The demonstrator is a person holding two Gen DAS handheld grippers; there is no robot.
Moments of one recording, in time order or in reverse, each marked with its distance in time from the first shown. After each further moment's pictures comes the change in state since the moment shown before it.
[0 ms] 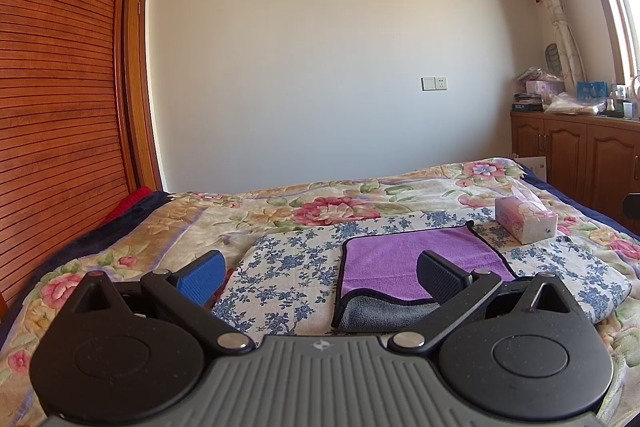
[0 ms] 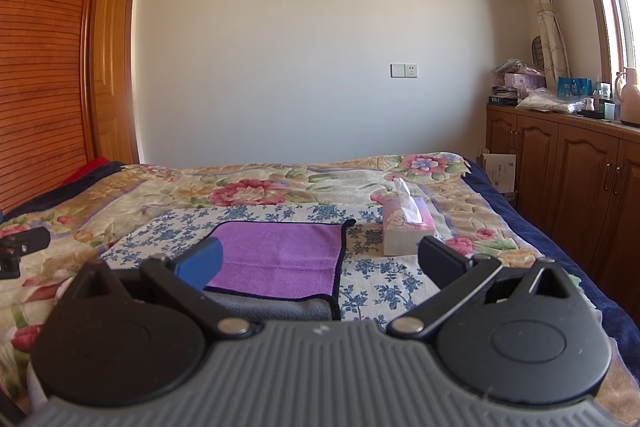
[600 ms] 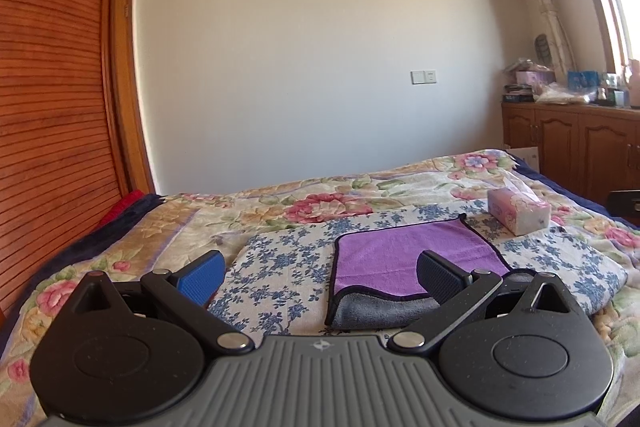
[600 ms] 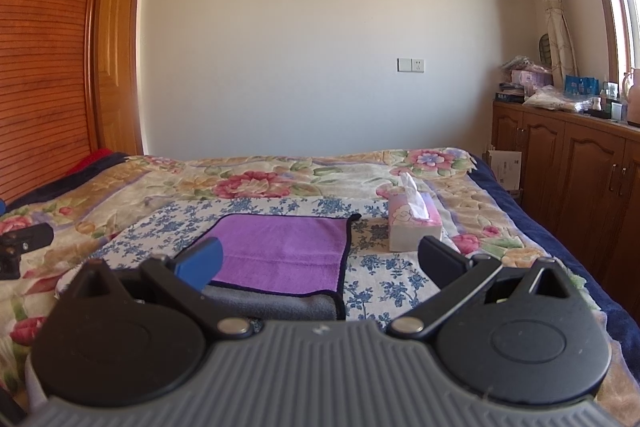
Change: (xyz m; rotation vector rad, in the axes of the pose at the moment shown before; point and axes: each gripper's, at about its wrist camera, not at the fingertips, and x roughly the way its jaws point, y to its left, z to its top) left arm -0.001 -0.010 -0.003 0.043 0.013 -0.024; right arm 0.011 0.005 -0.002 -0.013 0.028 0.017
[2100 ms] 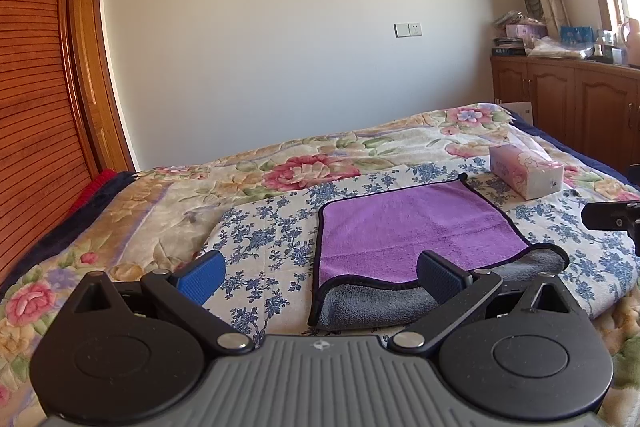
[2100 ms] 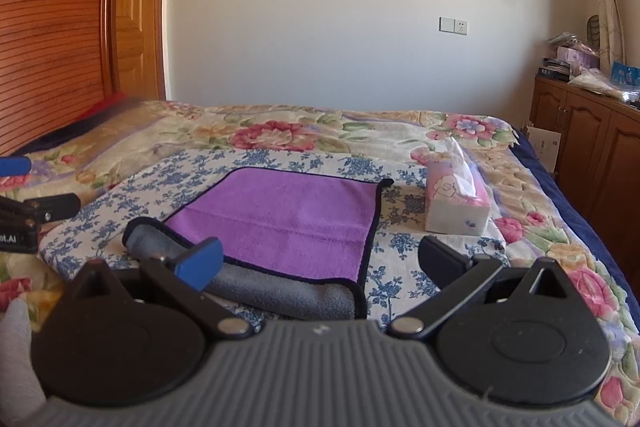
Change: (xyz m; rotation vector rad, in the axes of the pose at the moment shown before) left arm 0.088 -0.014 0.005 0.063 0.128 -0.038; right arm 0.069 0.003 -0.006 -0.094 0.150 0.082
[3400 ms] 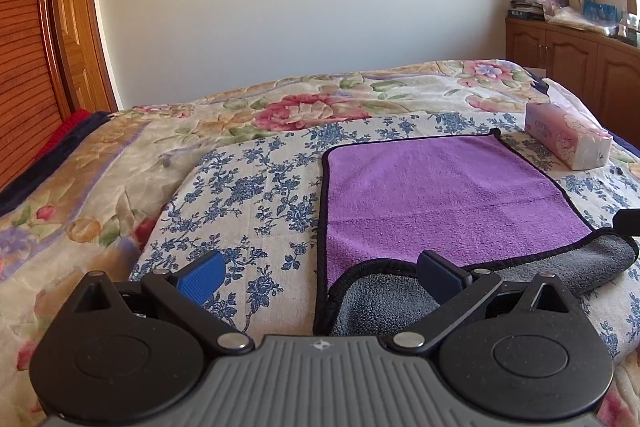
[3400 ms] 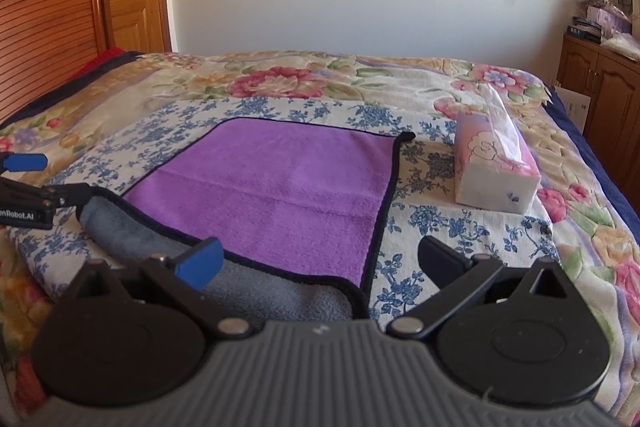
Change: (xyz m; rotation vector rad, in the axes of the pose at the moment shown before) left arm 0.116 0.021 -0.016 -0.062 0.171 -0.038; right arm 0.082 -0.020 -0.005 -0.001 0.163 0.056
